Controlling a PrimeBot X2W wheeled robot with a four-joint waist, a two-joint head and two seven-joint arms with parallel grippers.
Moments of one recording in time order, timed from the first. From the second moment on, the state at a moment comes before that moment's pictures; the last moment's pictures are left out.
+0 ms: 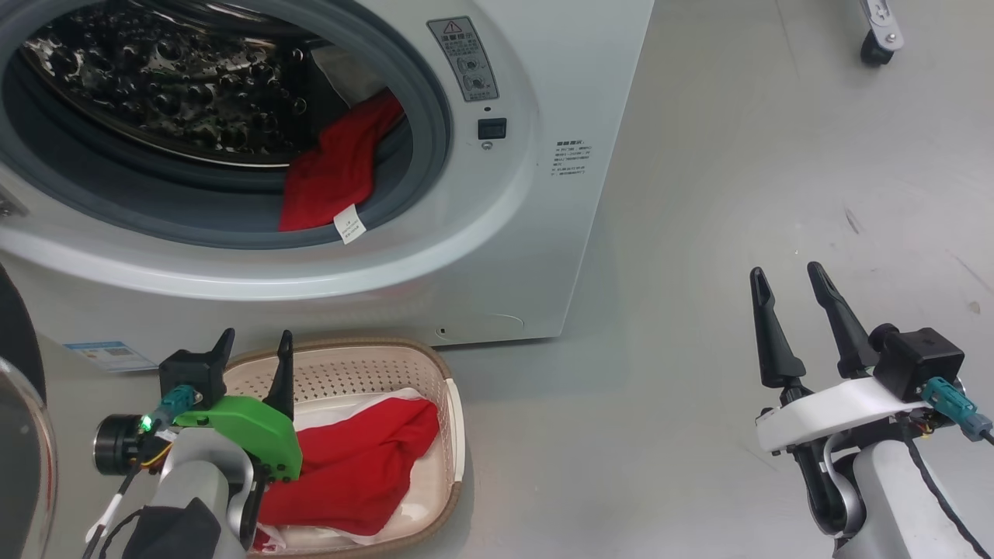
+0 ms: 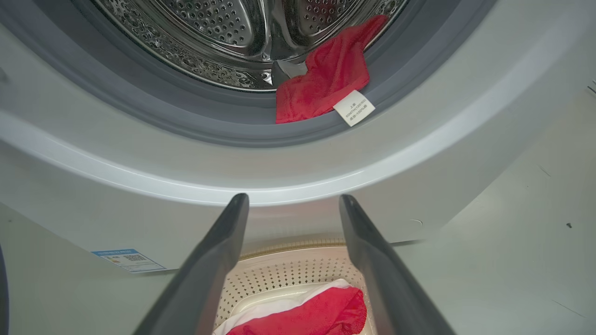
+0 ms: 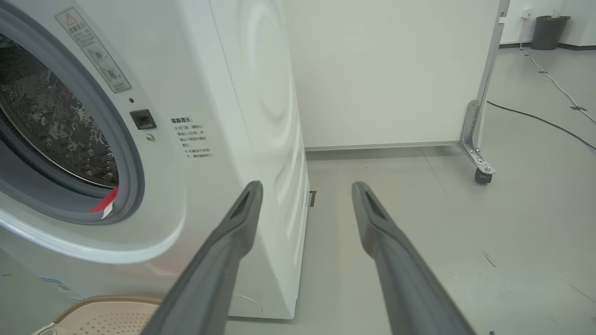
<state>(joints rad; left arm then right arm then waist) -0.43 0.04 -0.13 0.82 -0.23 -0.07 -0.25 -0.17 -0.13 0.16 0.23 0.39 0.12 -0.25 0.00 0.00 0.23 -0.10</state>
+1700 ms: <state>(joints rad) -0.14 0.04 -0.15 0.34 -0.22 -0.06 -0.25 -0.07 -0.12 0.17 0.22 0.37 0.12 -0.25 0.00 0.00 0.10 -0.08</state>
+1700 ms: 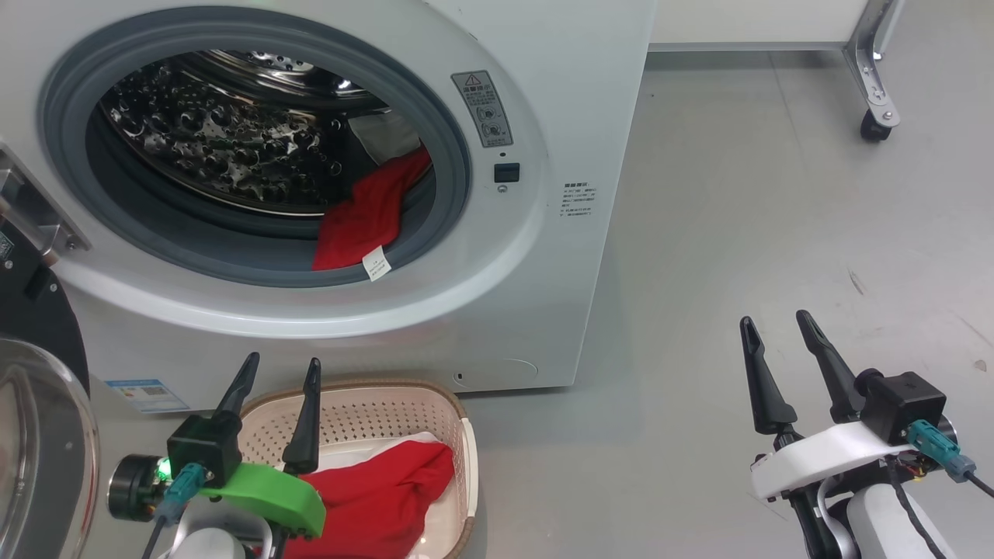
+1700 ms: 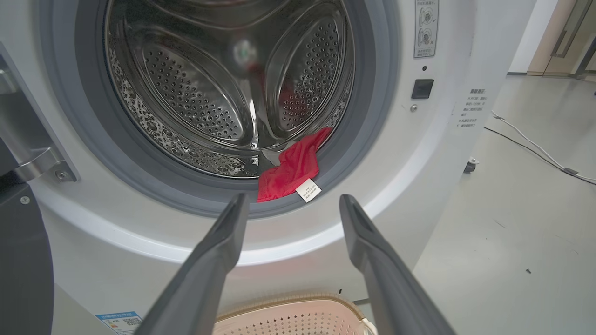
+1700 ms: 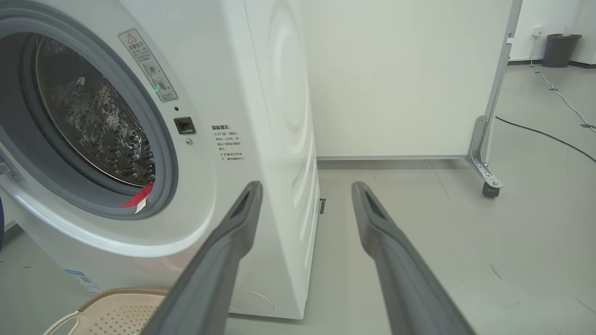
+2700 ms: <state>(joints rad) -0.11 0.04 -0.16 0.30 -0.22 -0.04 -0.25 -0.07 -0.12 0.17 0.21 0.37 0.12 -0.25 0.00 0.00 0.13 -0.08</state>
